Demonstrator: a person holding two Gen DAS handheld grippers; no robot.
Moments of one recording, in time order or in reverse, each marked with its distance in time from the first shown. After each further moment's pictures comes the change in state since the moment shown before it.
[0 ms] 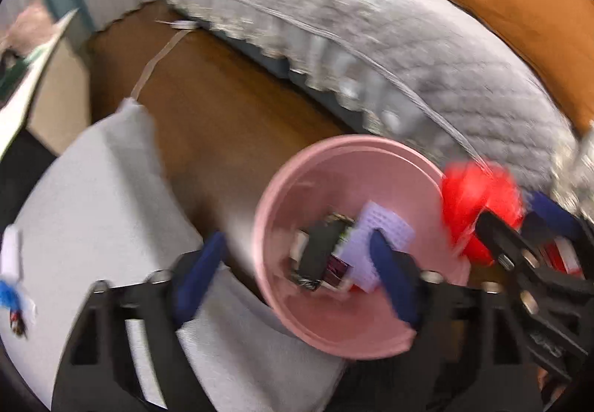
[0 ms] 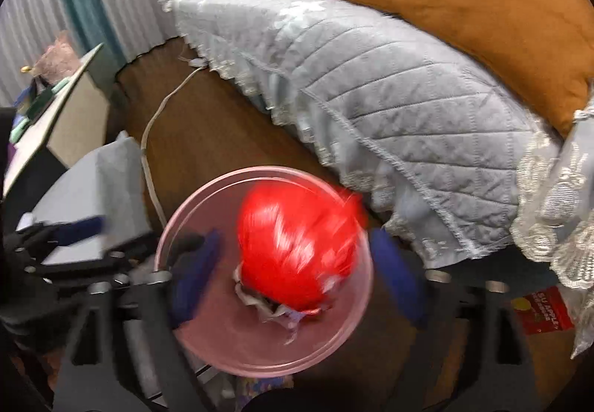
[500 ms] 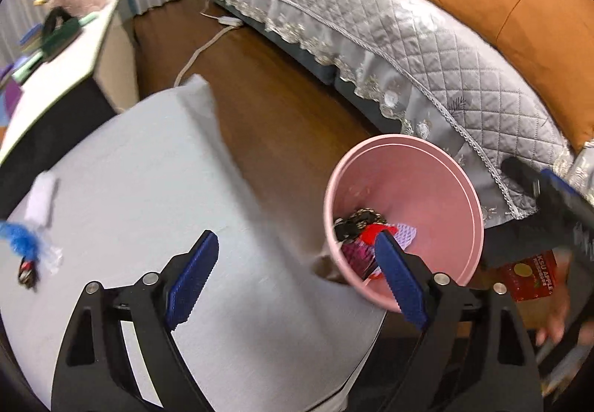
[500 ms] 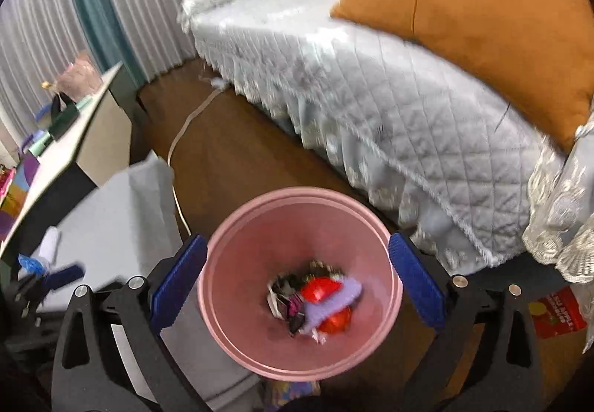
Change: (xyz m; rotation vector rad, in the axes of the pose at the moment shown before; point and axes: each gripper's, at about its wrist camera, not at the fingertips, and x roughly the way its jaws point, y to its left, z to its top) left arm -0.062 0.069 -0.047 -0.111 -0.042 0.039; right arm -0.043 0.035 0.006 0.009 -0.129 0.093
